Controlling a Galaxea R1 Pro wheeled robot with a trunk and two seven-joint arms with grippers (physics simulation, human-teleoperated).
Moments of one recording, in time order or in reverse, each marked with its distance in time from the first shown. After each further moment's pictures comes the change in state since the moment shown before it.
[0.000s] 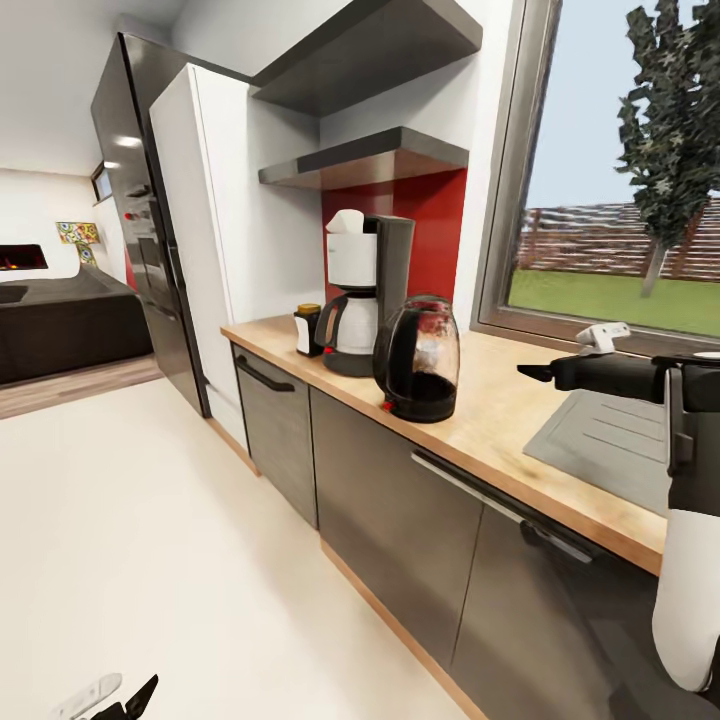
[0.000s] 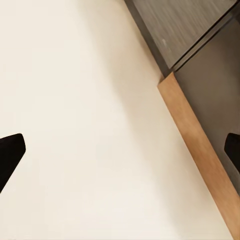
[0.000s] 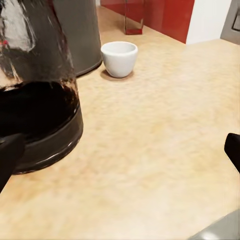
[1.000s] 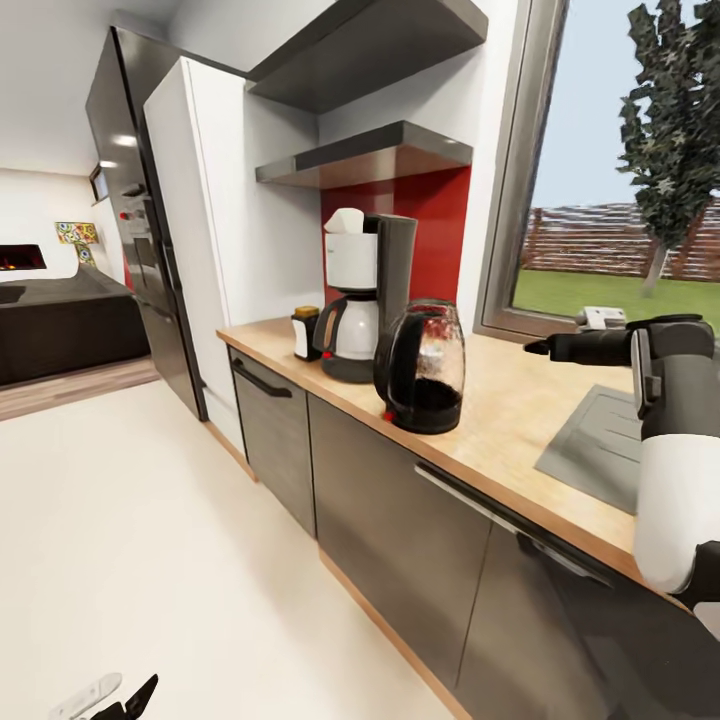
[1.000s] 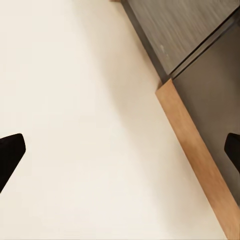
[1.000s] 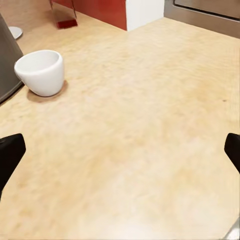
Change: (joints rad) left arm 0.000 0.000 0.001 -0.001 0.000 0.000 -0.001; right arm -0.253 0.024 0.011 0.412 -0.009 -0.002 -0.324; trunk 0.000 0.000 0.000
